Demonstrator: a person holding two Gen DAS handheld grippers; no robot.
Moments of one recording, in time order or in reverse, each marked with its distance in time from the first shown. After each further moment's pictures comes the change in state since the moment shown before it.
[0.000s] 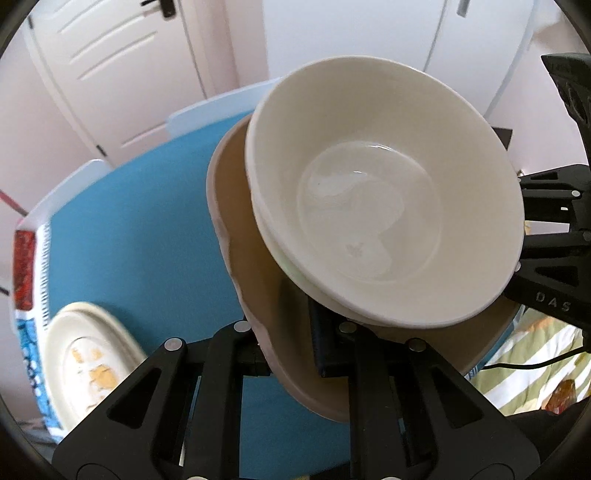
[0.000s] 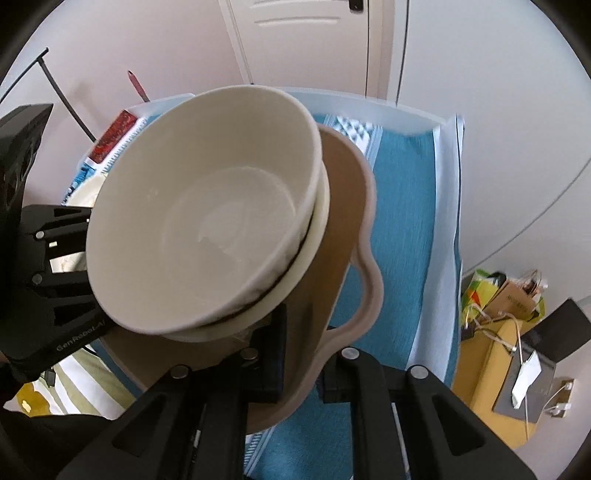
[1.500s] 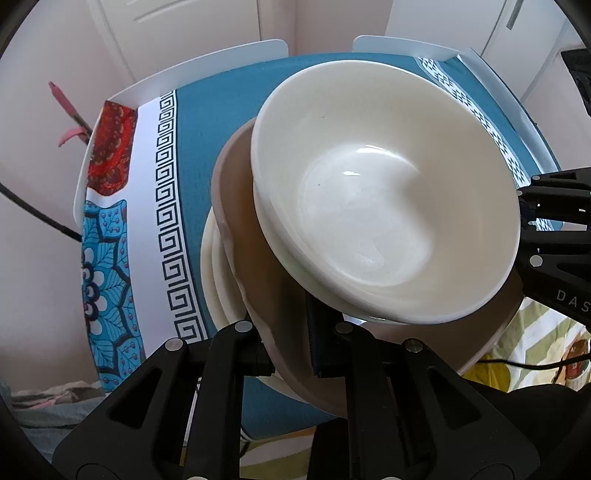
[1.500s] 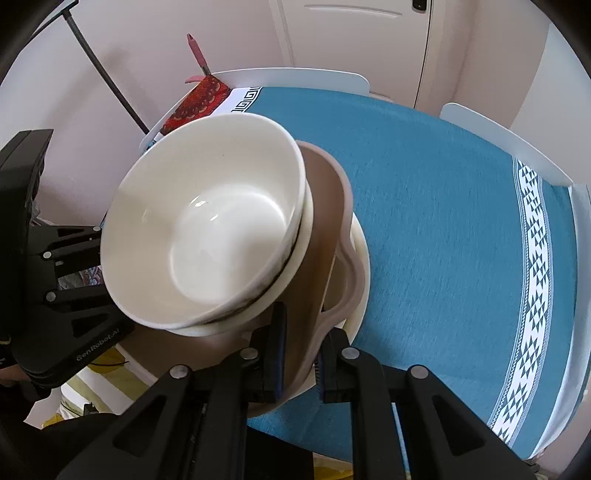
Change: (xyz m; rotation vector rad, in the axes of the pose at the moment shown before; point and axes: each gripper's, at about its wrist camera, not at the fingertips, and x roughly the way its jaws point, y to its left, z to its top) left arm -0.035 0.231 -0.138 -0.065 0.079 0.016; right arm 0.074 0.249 0.040 0.006 0.061 0.013
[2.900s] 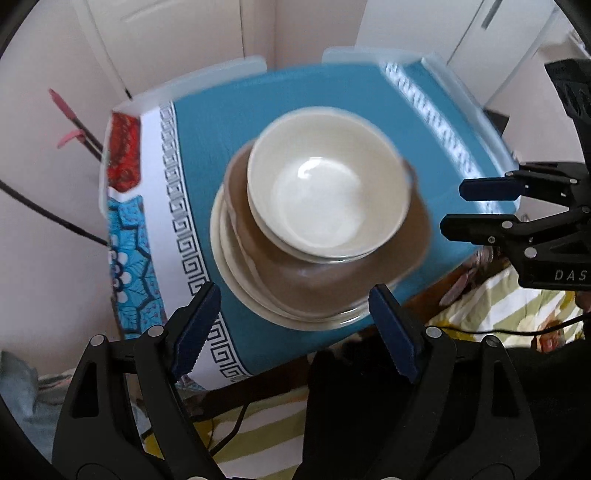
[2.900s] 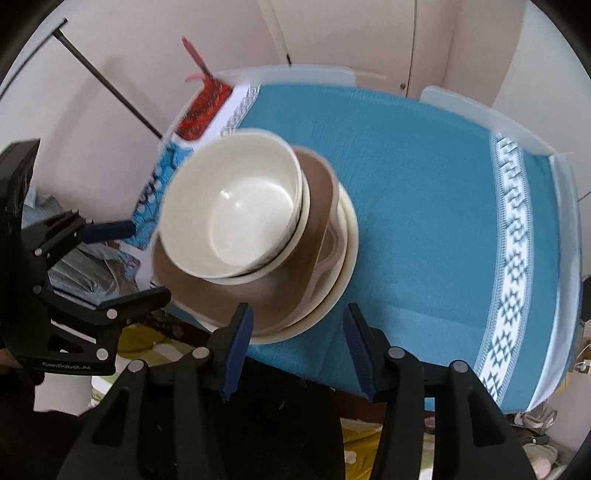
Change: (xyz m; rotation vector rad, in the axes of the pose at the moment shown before) left arm -0.099 -0.004 0.009 0.012 0.038 -0.078; right arm -0.076 -0.004 -0.009 0.075 0.038 0.040
